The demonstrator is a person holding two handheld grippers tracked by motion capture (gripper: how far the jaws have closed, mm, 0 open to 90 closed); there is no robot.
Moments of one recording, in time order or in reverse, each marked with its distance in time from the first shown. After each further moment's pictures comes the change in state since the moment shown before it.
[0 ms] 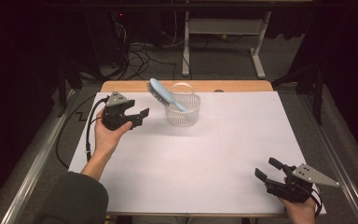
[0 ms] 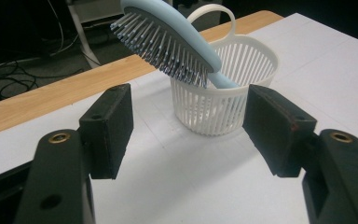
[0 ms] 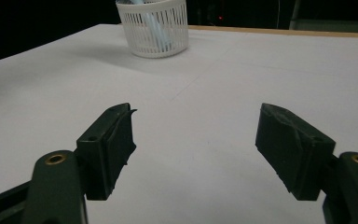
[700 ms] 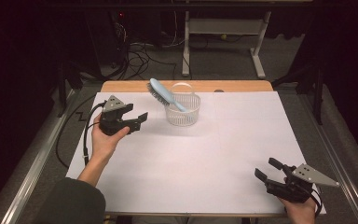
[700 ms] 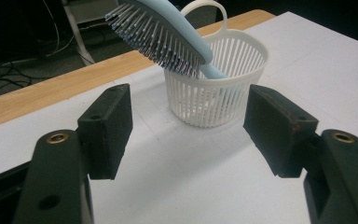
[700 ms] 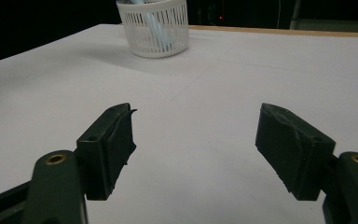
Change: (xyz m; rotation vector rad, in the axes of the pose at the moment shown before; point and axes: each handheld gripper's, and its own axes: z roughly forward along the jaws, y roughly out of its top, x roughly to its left) left arm -0.004 -0.011 -0.011 -0.012 -0.016 0.002; right arm 0.000 0.000 0.000 0.001 0.002 0.000
